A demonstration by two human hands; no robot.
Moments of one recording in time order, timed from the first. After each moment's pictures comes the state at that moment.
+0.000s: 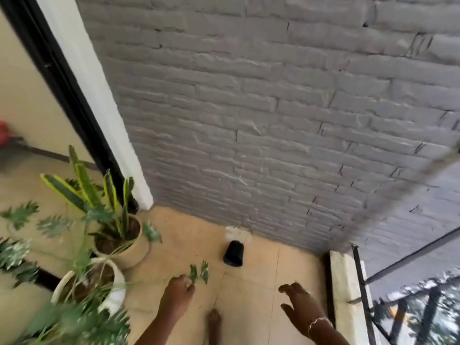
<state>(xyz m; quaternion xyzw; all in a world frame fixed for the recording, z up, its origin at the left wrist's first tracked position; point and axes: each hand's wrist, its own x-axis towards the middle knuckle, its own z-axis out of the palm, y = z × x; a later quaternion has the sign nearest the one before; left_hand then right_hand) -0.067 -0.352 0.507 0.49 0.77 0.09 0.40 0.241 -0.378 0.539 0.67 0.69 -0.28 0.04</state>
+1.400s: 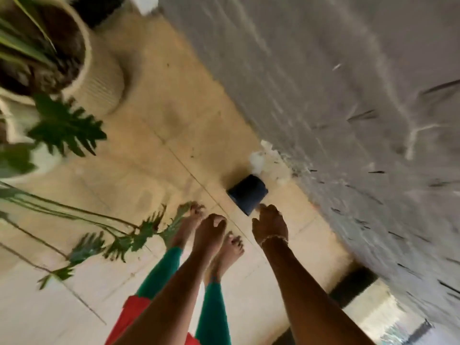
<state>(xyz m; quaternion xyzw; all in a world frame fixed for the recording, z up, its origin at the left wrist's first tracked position) 0.032 -0.064 0.156 0.17 0.80 0.08 0.57 0.150 0.019 0.142 0.55 0.69 -0.32 0.35</state>
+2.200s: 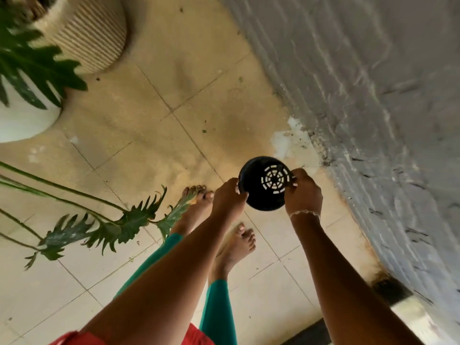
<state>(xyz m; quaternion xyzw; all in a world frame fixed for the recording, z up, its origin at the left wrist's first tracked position) 0.036 -0.034 0.066 0.14 0.80 0.16 0.57 0.153 0.054 0.078 0.64 0.69 -0.29 0.14</state>
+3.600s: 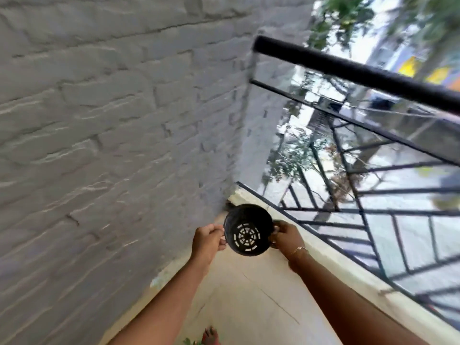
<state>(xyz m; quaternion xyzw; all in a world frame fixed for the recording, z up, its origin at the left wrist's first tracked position) 0.117 -0.094 0.612 0.63 0.37 0.00 0.68 0.189 -0.260 0.613 0.80 -0.07 -0.22 -0.55</state>
